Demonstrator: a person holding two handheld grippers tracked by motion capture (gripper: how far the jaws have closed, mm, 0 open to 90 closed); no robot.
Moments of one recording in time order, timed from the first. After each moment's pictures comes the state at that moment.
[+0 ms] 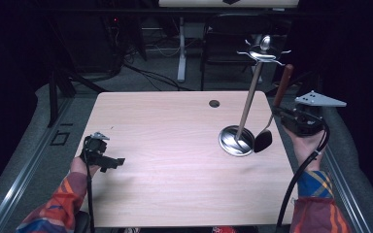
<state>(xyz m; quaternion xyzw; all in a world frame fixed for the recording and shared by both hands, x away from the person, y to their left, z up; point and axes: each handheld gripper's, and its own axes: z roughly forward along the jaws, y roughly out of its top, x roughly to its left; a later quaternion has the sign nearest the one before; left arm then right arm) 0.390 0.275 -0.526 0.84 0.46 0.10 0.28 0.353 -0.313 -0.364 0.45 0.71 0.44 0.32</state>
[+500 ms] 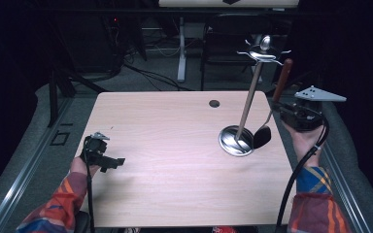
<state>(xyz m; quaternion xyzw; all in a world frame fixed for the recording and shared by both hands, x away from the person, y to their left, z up) 0.391 0.275 -0.526 0.84 0.46 0.10 0.28 0.362 -0.313 -0.358 0.44 0.71 0.45 0.32</state>
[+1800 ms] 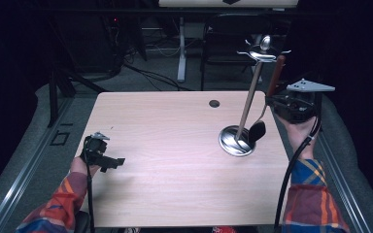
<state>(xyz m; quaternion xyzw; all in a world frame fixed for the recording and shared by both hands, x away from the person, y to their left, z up) 0.391 0.275 -0.527 0.84 0.46 0.10 0.28 0.389 -0.306 -0.357 0.44 0.72 0.44 0.30</state>
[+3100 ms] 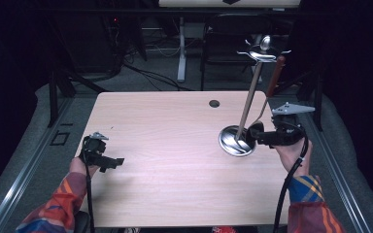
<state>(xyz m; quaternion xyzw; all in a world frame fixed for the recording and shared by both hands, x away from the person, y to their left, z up) 0.389 0.277 -0.526 0.83 0.46 0.10 0.29 0.356 -0.283 -0.399 0.46 0.77 0.36 0.26</state>
